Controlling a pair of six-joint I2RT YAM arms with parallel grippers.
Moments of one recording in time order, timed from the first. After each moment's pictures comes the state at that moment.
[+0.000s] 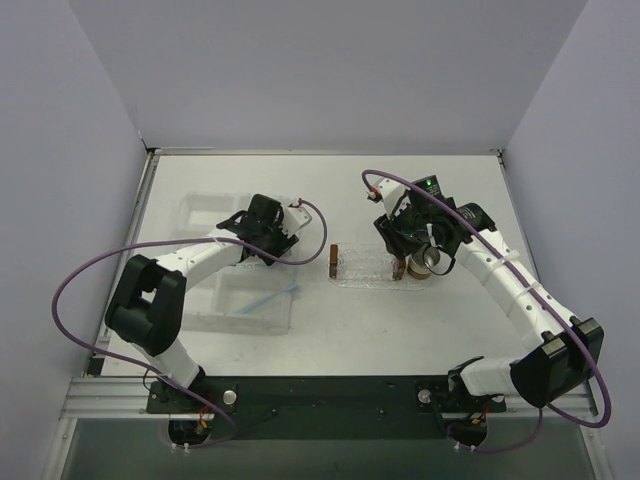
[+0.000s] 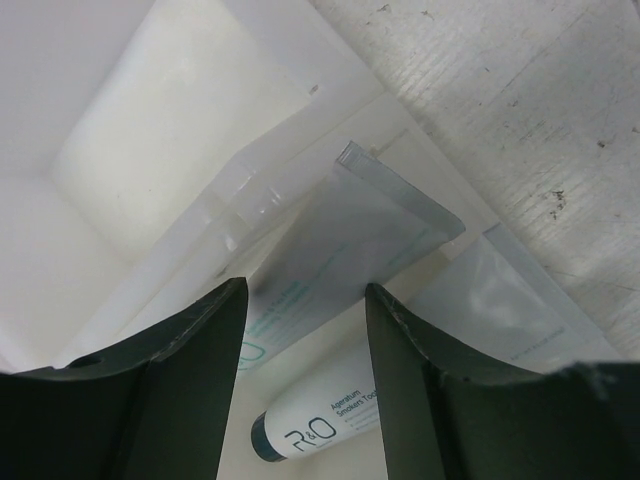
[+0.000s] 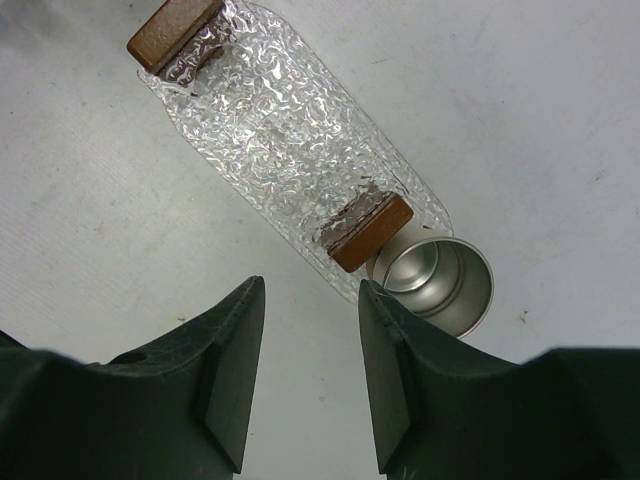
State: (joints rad) left arm -0.50 1.67 1.08 -0.34 -0.06 0.43; right arm 0.45 1.33 1.25 -0.83 -0.10 -0.32
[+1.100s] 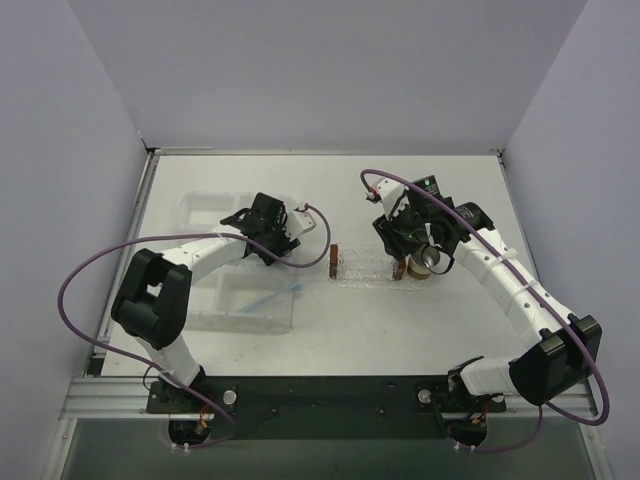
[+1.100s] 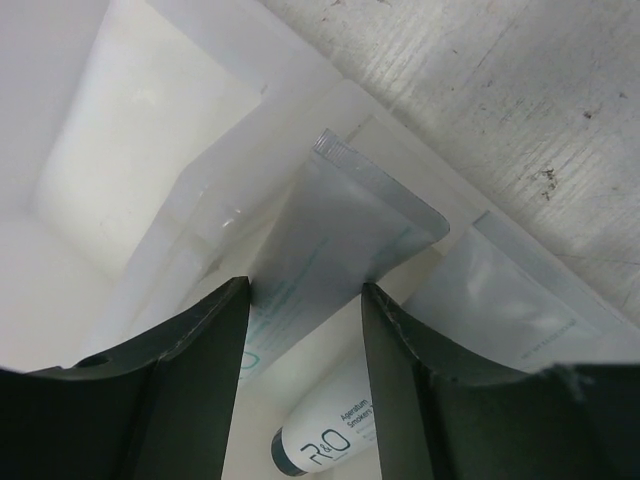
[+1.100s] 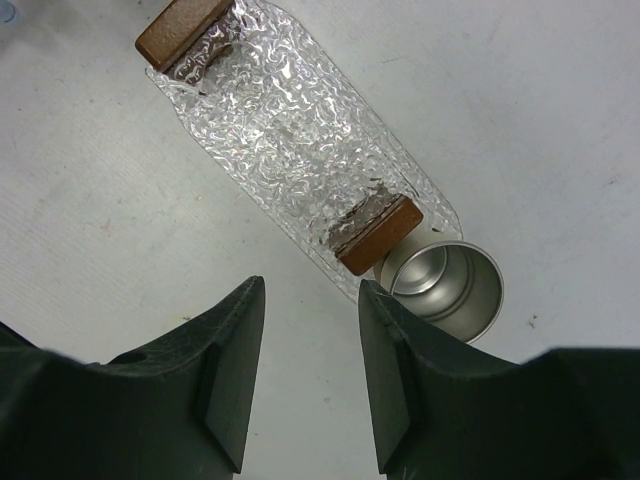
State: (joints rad) left arm -0.50 1.72 1.12 -0.38 0.00 0.53; right arm 0.45 1.34 1.25 -0.84 -0.12 -0.32
